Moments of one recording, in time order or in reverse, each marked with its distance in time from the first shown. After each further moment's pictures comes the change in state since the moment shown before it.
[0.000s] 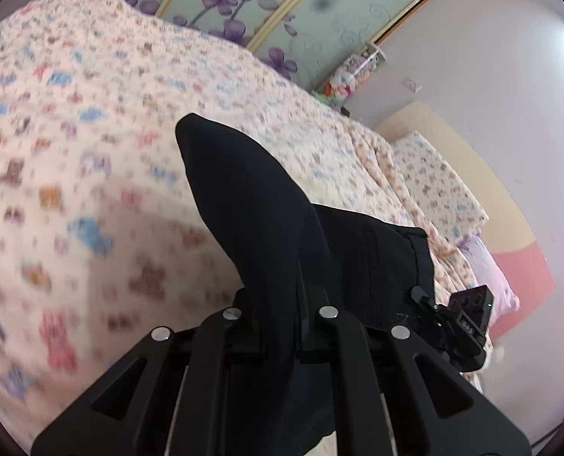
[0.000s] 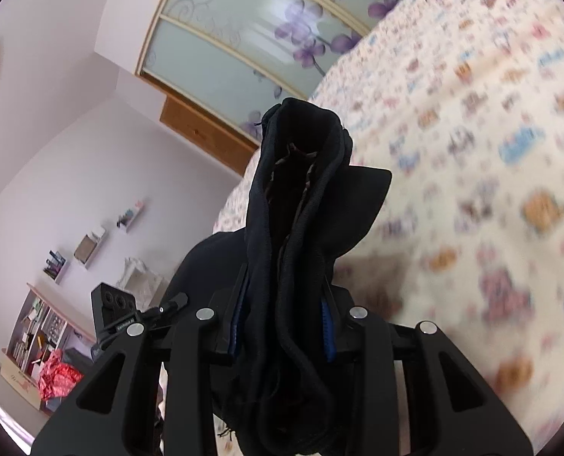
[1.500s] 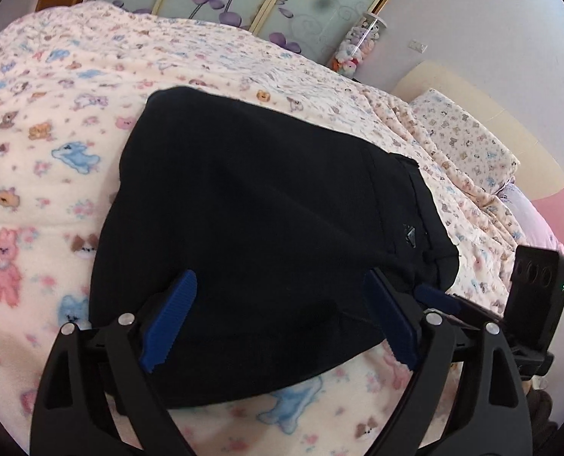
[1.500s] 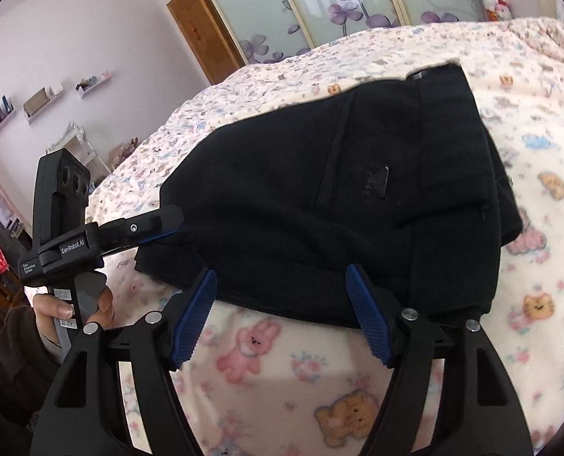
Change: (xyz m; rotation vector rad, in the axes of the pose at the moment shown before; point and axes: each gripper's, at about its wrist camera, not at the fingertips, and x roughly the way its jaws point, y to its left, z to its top) left arm 0.046 0.006 -0.093 0.135 0.033 0.119; right arm 0.042 0.049 -0.104 -0.447 0.246 -0.280
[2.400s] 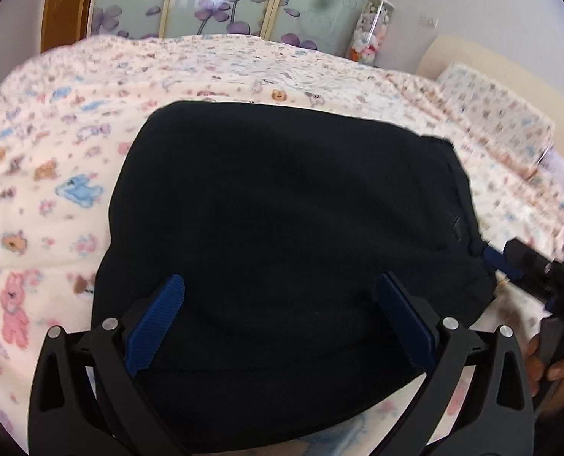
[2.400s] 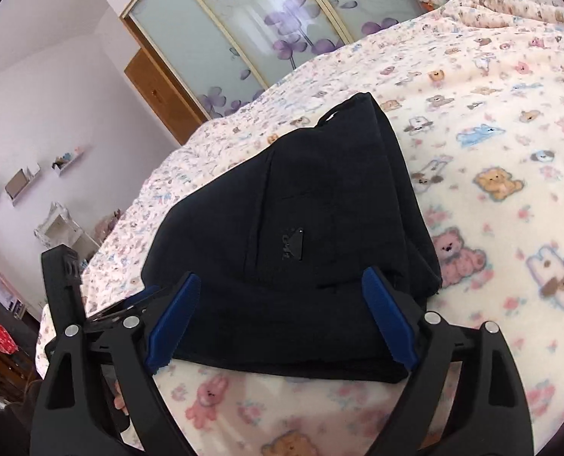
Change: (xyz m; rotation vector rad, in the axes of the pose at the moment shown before) left arm 0.037 -0.017 0.005 0.148 -0.003 0.219; right arm -0.010 -0.058 0.016 0.230 -0.161 -0.045
